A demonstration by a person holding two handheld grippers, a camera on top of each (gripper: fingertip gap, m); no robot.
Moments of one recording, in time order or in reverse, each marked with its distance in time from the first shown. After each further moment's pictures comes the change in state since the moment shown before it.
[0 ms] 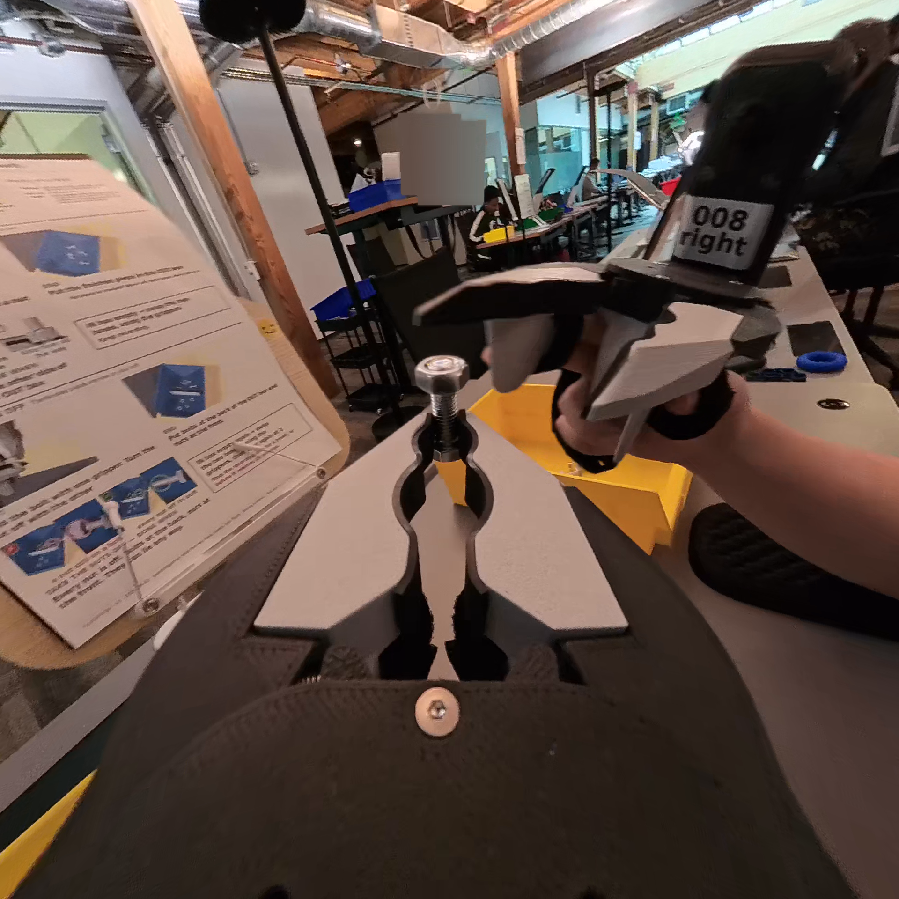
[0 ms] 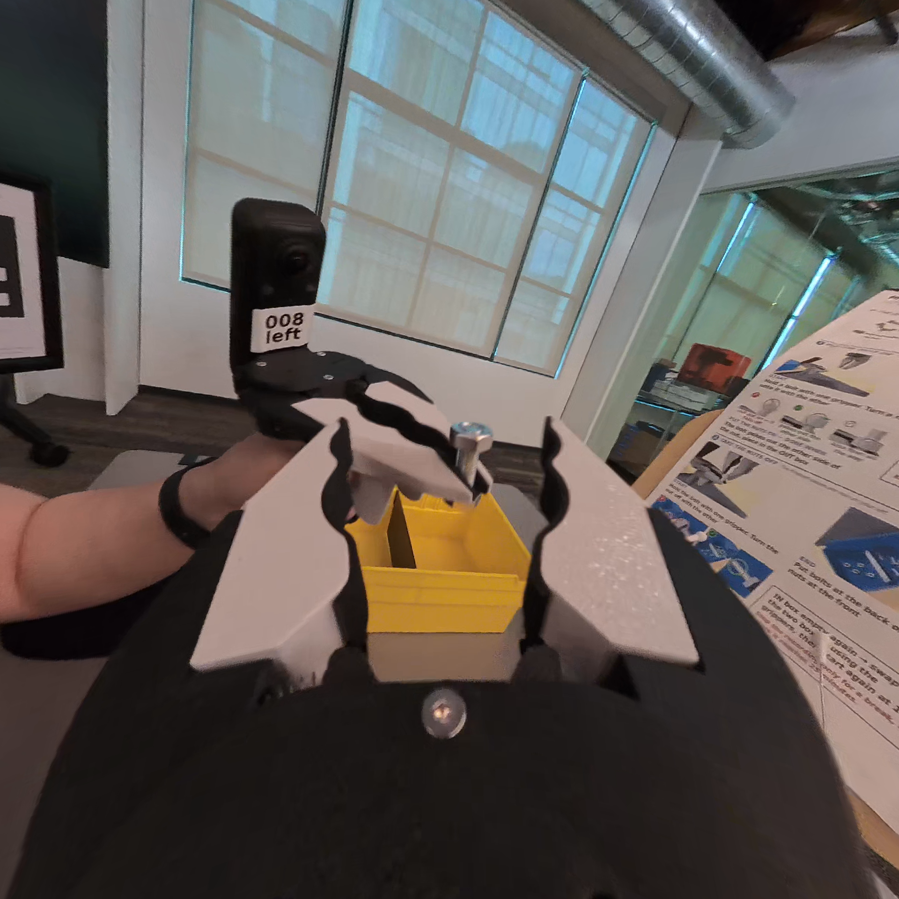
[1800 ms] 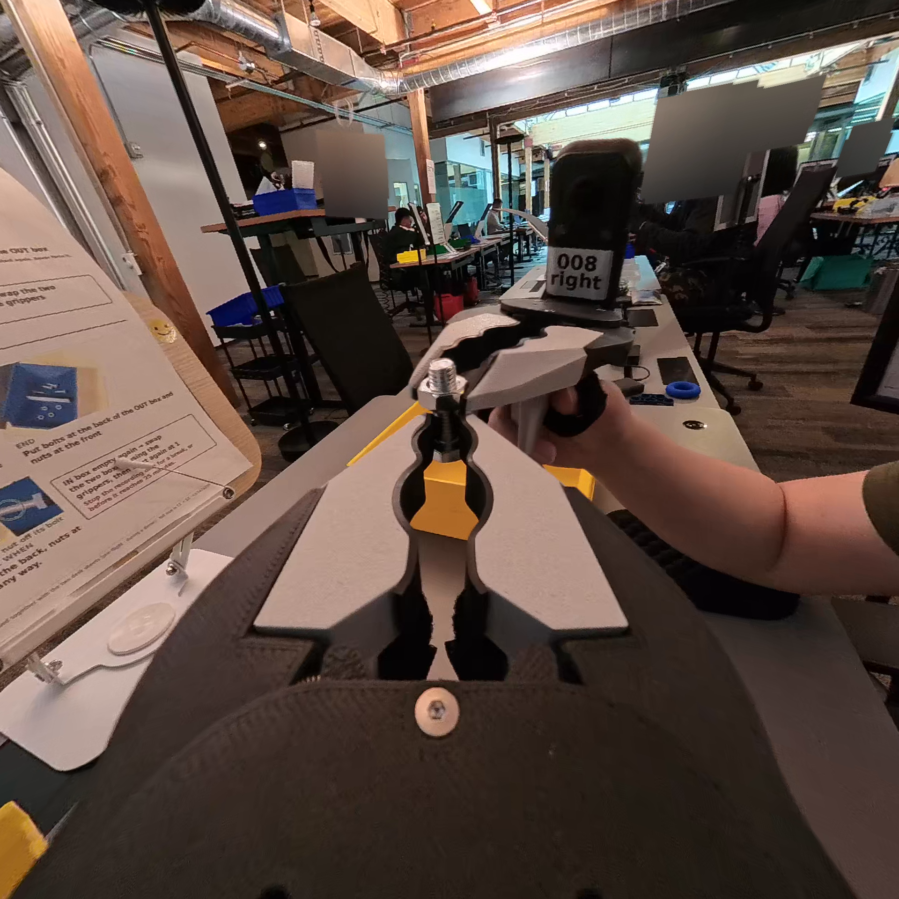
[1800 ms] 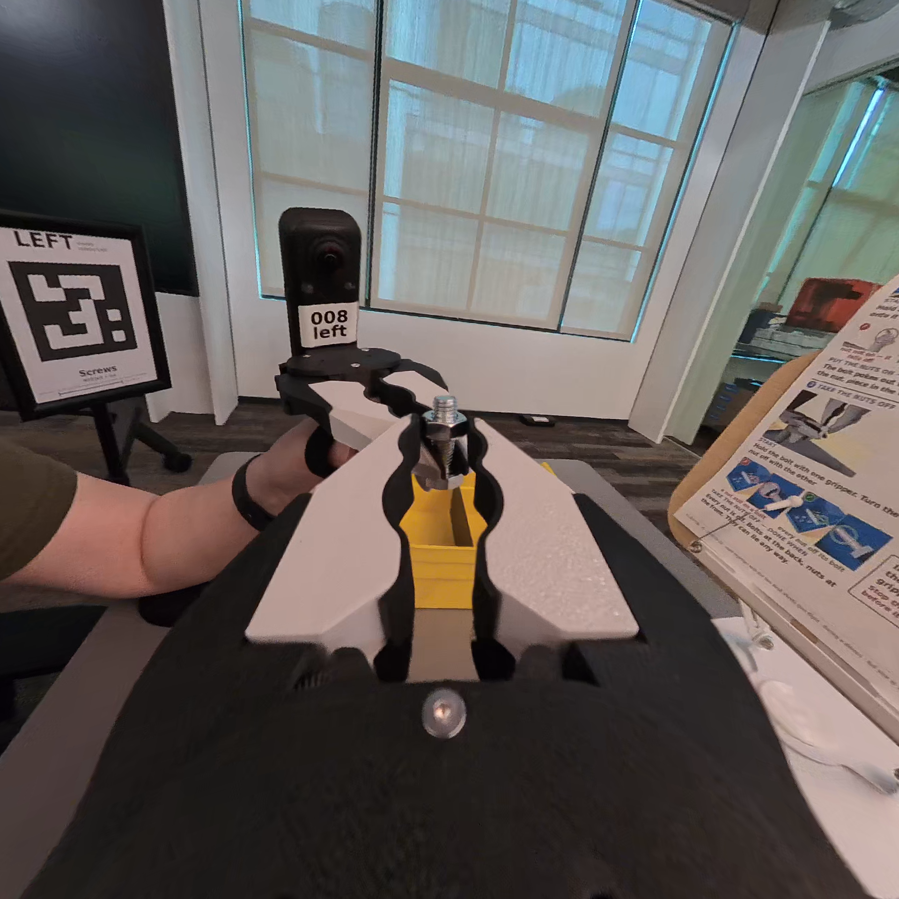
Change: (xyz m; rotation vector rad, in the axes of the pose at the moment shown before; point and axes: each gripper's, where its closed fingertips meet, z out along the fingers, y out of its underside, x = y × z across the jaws) left arm 0.022 -0.006 0.001 0.044 0.194 -0.121; right arm 0.000 0.011 -0.005 -0.042 -0.122 0.179
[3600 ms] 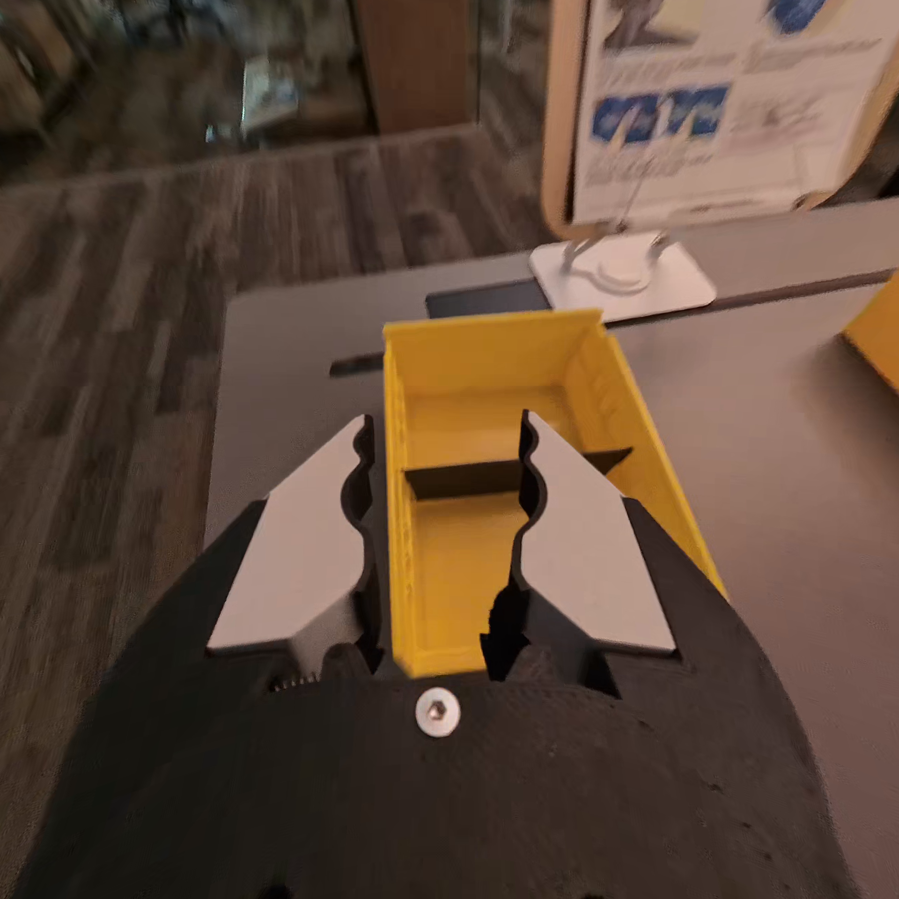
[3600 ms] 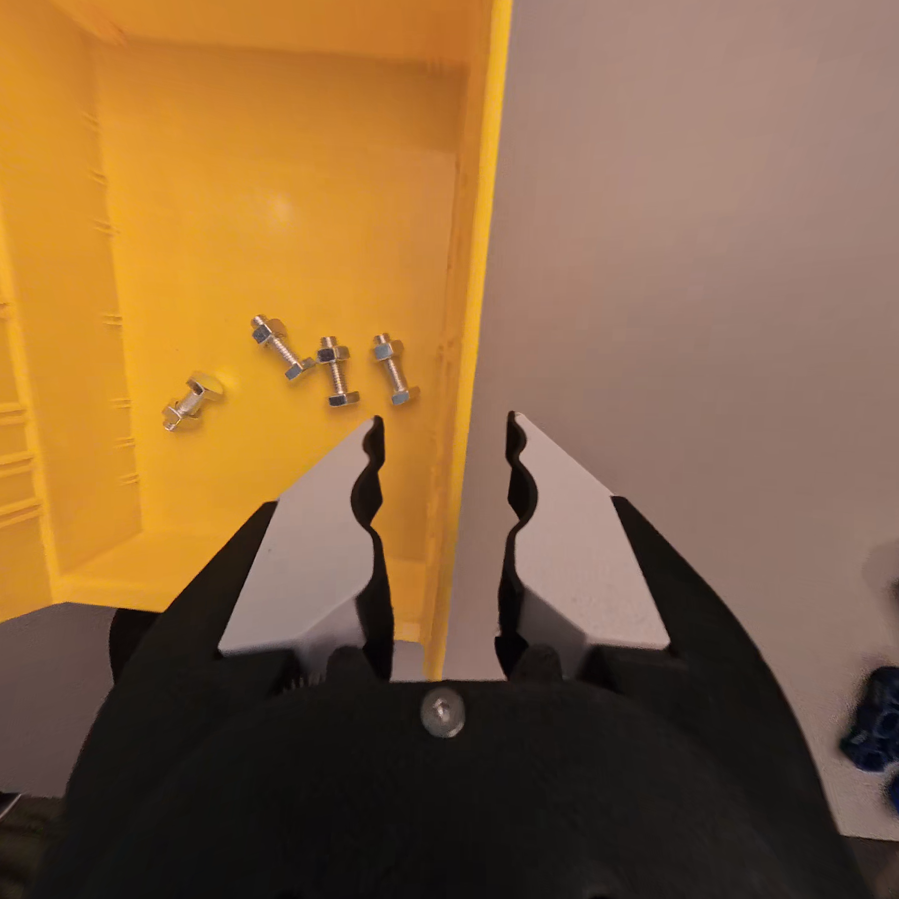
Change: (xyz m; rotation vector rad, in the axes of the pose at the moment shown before) left arm -0.167 0.060 -0.297 -0.555 -0.972 -0.309; right arm 0.117 0.203 -0.425 -1.203 1.134 0.879
